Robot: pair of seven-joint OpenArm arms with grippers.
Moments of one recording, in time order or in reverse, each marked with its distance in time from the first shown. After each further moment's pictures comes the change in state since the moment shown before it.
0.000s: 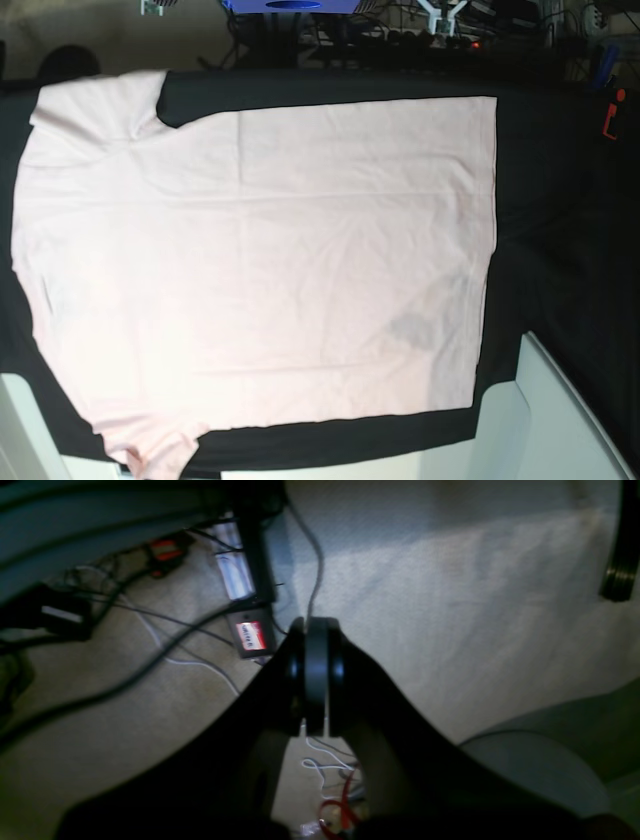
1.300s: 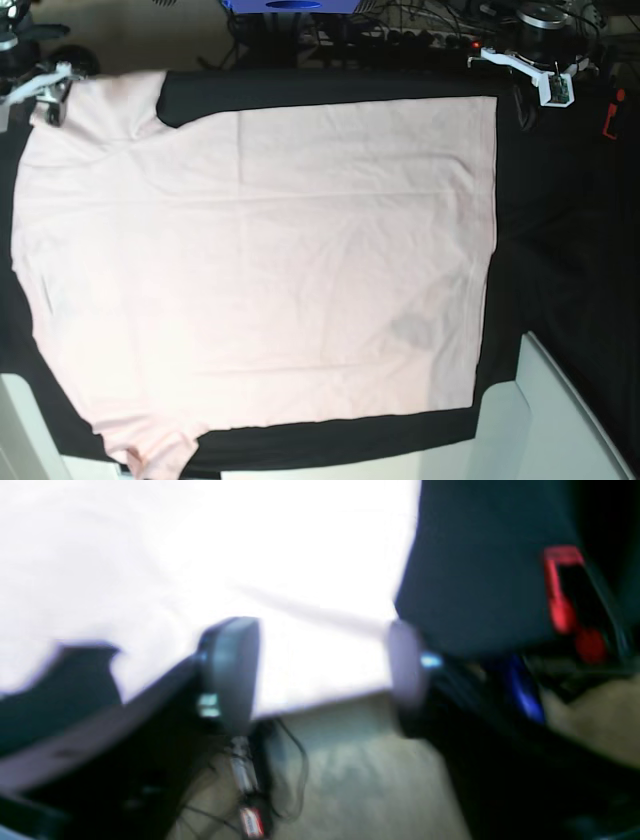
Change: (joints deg) left arm 24.4 -4.7 -9.6 68.5 -12.0 0.1 1.0; right arm -10.2 -2.2 29.0 79.2 16.9 28.0 -38.6
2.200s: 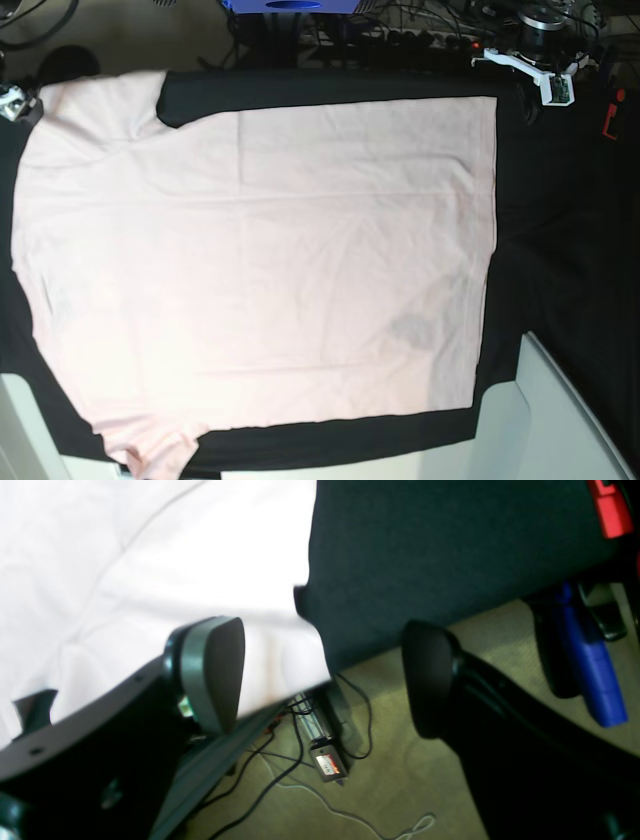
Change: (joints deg) left arm -1.8 0.0 -0.3 -3.6 0.0 0.0 0.2; right arm 20.5 8.3 21.4 -27.6 8.8 11.7 -25.0
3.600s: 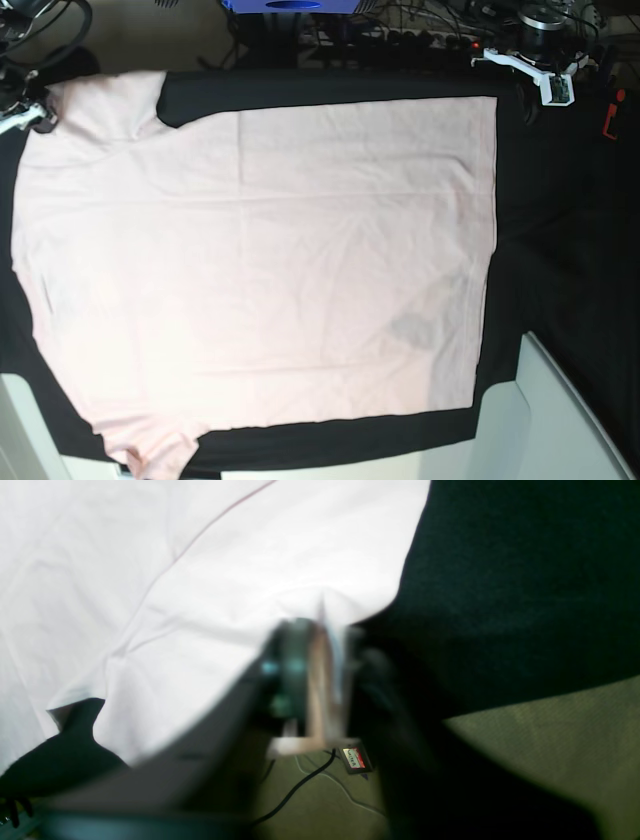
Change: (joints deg) left arm 0.0 0.0 0.0 0.0 -0.2 0.0 0.0; right arm 3.4 0.5 -4.5 -6.2 0.0 0.0 -0.4
